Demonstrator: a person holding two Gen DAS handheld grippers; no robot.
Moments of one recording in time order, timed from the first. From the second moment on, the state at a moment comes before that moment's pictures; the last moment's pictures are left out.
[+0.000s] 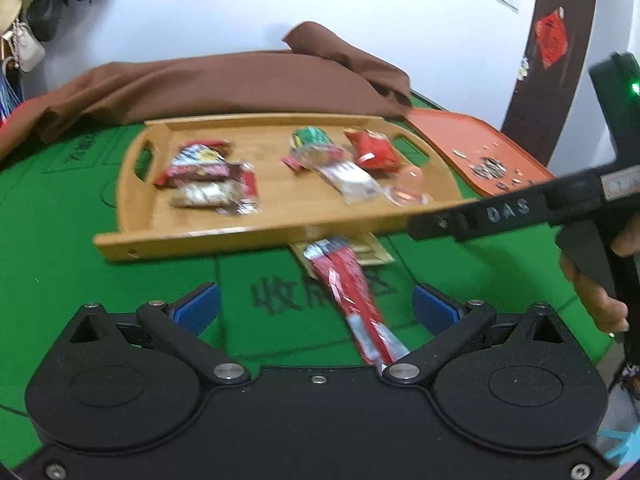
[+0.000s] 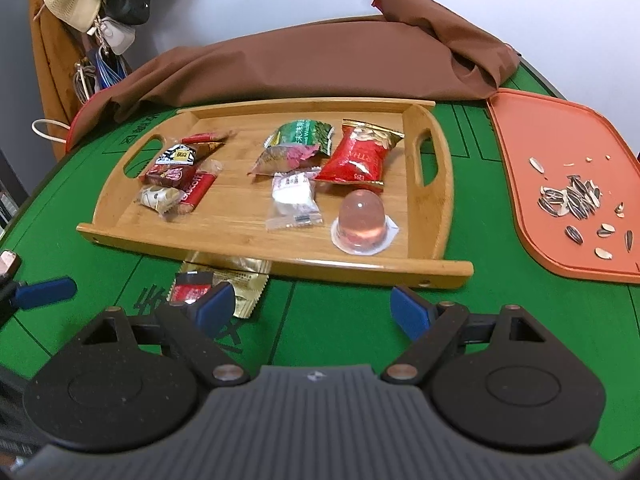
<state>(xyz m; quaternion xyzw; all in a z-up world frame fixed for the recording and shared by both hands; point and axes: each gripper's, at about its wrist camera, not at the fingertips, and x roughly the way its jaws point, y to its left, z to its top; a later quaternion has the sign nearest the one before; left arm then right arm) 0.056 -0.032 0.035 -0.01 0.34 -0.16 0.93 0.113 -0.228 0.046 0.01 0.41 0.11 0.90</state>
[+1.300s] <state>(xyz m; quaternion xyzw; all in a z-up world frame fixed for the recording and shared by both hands) 0.051 0.011 0.013 -0.01 0.37 -0.10 0.92 0.118 -0.198 0.024 0.03 0.43 0.14 0.89</state>
